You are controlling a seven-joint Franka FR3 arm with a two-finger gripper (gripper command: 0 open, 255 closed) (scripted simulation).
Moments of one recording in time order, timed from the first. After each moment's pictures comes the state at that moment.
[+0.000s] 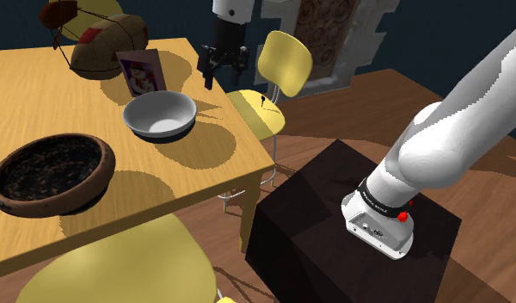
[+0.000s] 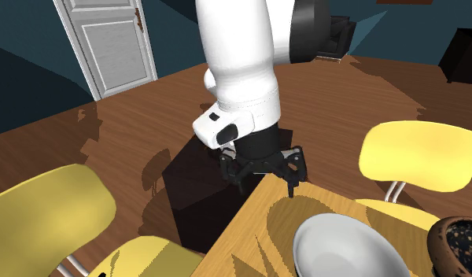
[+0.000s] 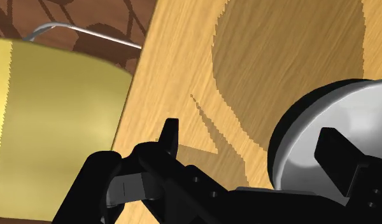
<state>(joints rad) 0.13 -0.11 0.19 -2.17 0.27 2.08 0.14</state>
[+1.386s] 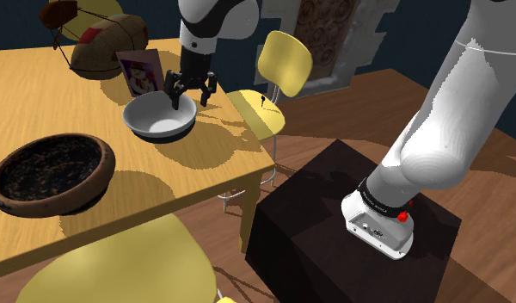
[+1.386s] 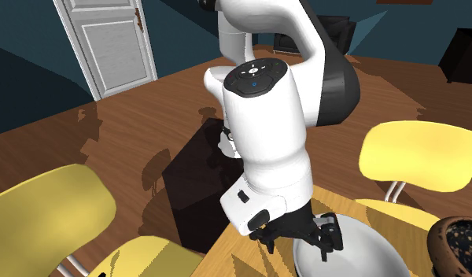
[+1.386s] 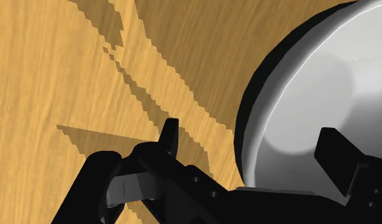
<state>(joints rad) 0.17 0.19 0.23 -2.02 0.30 2.27 0.20</state>
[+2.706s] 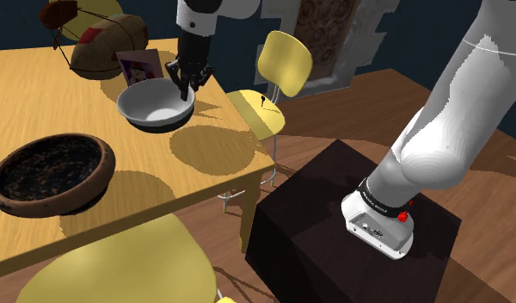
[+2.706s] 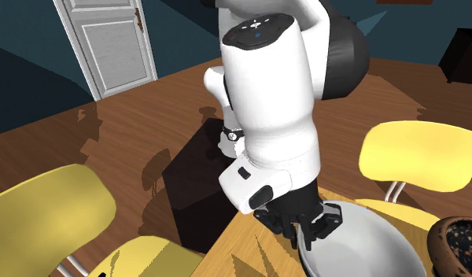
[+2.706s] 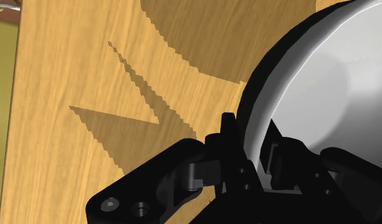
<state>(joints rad) 0.17 0.14 0.23 -1.97 0.30 2.17 0.23</state>
